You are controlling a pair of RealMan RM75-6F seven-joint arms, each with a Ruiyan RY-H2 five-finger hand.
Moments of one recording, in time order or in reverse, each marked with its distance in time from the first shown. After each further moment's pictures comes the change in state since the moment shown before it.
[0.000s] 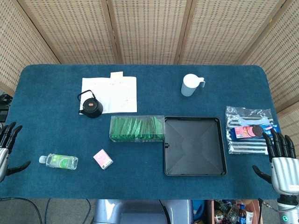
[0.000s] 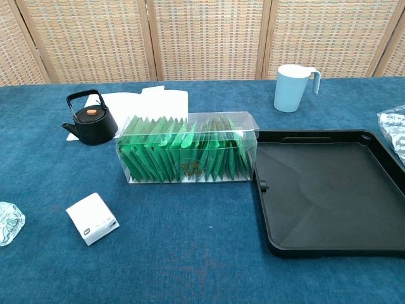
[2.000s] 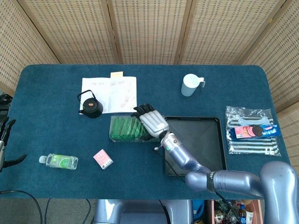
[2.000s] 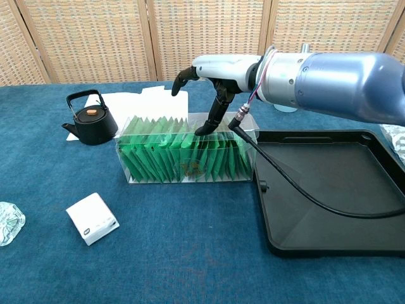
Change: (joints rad) left arm -0.003 -0.016 -0.101 0.017 -0.123 -0.101 0.025; right arm 1.070 -0.444 0.199 0.185 0.790 -0.797 -0.240
